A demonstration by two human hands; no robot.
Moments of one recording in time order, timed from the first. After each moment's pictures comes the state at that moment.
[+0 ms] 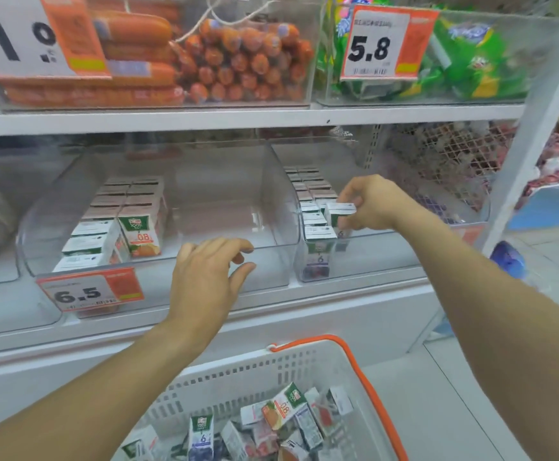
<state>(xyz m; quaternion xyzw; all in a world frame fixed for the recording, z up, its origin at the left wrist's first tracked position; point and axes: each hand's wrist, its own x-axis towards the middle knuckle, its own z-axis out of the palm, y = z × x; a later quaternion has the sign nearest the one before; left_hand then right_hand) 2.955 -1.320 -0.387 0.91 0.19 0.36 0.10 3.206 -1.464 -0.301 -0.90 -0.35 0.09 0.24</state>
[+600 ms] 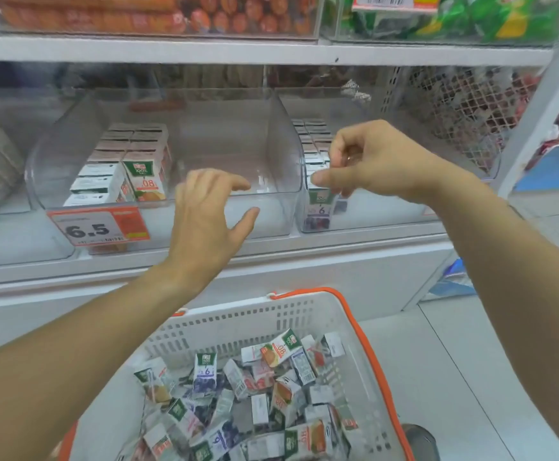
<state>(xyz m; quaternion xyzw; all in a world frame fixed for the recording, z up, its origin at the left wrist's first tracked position) 2.942 -1.332 -0.377 0.88 0.14 0.44 0.09 3.118 -1.497 -0.269 -0.76 -0.47 0.21 0.39</state>
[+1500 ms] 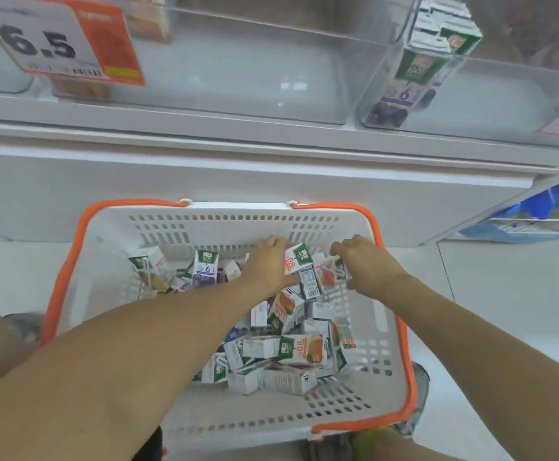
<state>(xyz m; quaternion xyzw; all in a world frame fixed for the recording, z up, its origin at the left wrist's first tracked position) 2.951 -1.406 -0.651 0.89 0.30 -0.06 0.32 3.101 -1.540 -0.572 -0.79 -0.56 0.18 -0.17</state>
